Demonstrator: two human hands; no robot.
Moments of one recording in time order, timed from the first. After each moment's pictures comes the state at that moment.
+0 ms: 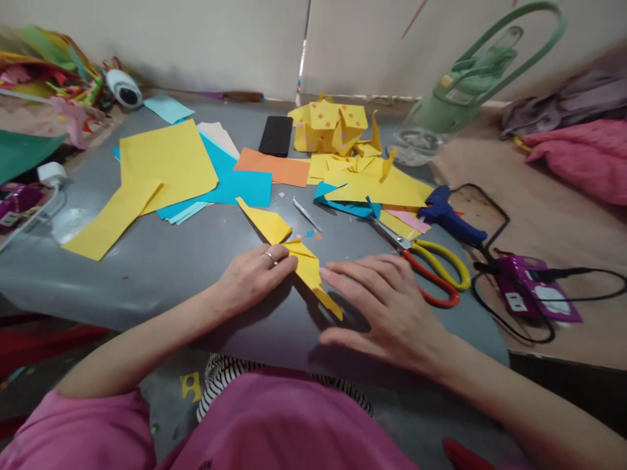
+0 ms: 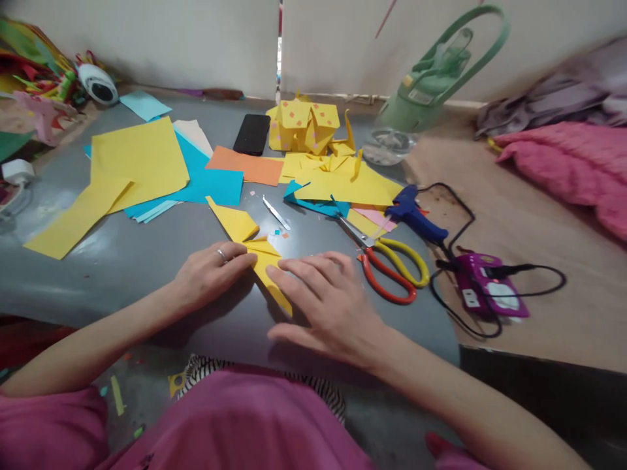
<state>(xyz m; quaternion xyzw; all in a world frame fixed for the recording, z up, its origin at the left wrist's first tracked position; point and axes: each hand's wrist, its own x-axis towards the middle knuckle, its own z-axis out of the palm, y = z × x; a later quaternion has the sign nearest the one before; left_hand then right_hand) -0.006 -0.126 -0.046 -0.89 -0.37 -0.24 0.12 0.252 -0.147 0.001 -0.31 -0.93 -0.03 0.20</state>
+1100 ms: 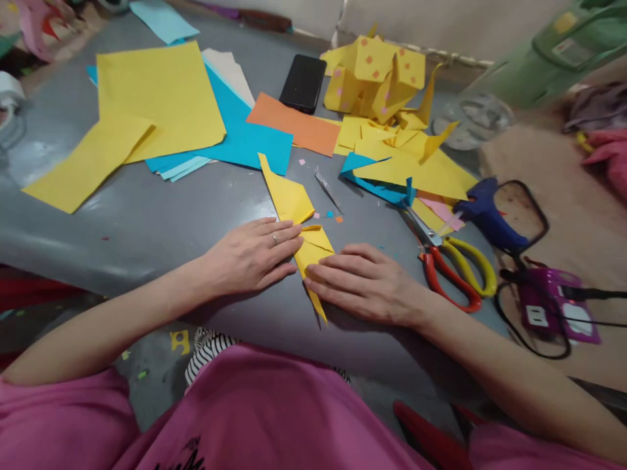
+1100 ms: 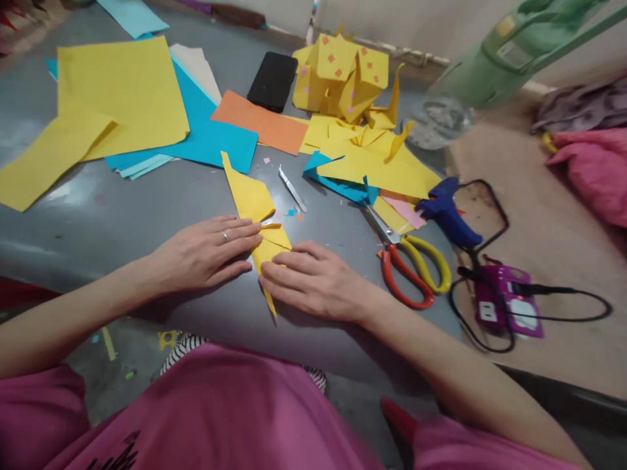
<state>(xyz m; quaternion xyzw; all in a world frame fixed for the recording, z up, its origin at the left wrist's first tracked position) -0.025 -0.125 -0.052 -0.92 -0.34 -0.18 -0.03 0.234 -0.097 -0.023 -0.03 -0.98 -0.04 0.17</state>
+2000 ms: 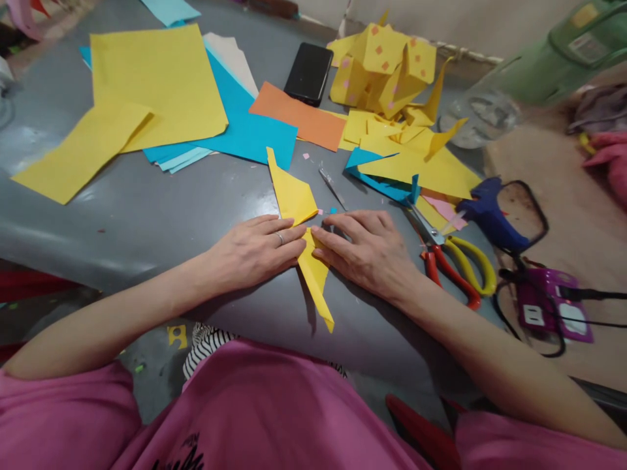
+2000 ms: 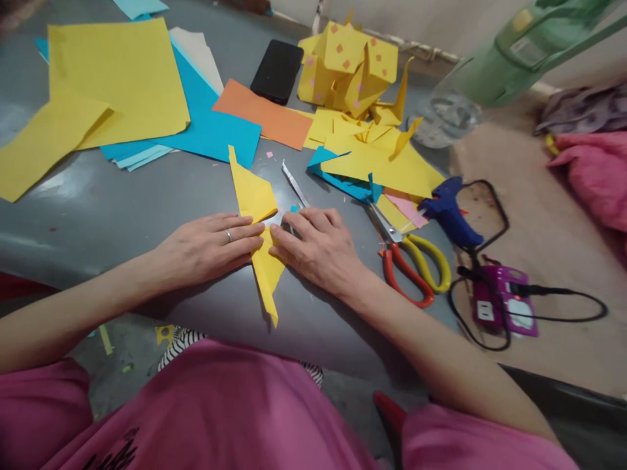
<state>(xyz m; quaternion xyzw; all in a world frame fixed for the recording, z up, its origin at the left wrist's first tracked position) -0.019 -0.125 -0.055 -0.92 -0.34 -0.20 0.04 0.223 -0.083 -0.041 -0.24 -0.95 -0.15 0.15</state>
